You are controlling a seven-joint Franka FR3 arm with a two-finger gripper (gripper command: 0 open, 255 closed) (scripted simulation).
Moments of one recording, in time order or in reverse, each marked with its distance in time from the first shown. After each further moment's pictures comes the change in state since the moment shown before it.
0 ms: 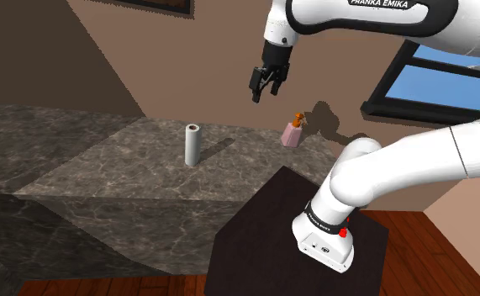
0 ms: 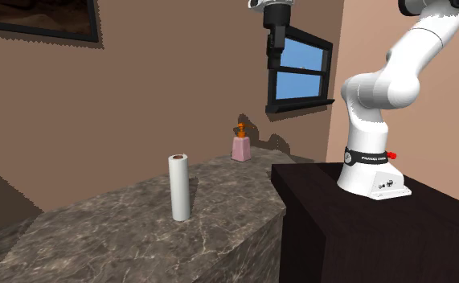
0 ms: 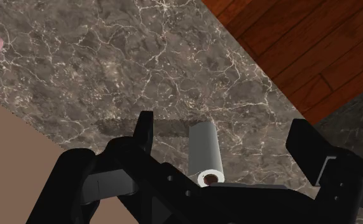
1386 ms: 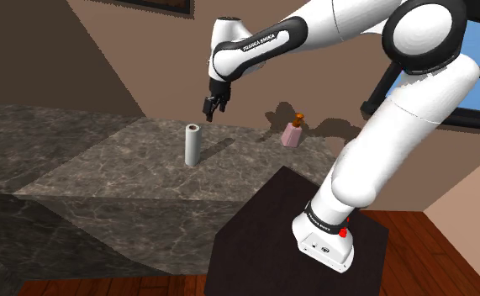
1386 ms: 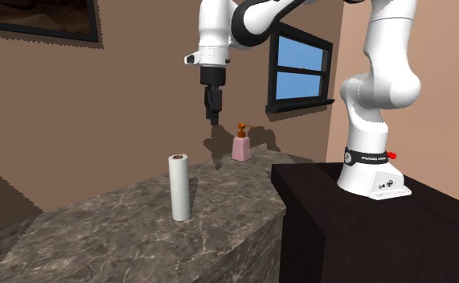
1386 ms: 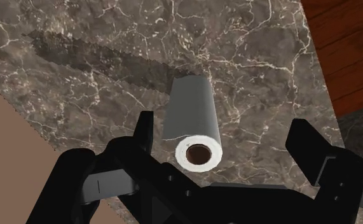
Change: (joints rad) arm 0.049 0.659 -0.065 0.148 -0.014 0.547 -0.263
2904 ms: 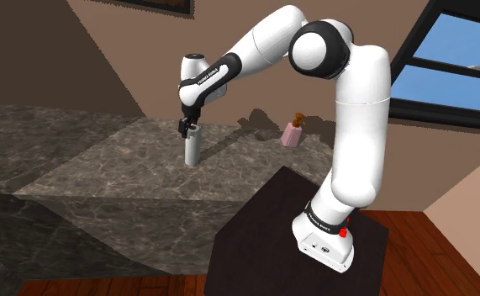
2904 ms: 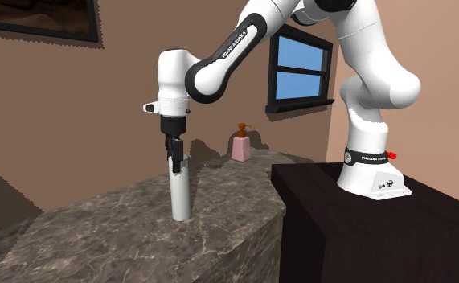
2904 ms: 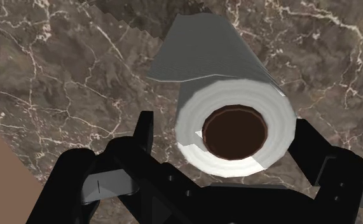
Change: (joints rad) arm 0.000 0.530 0.025 0.335 0.027 0.215 -0.155
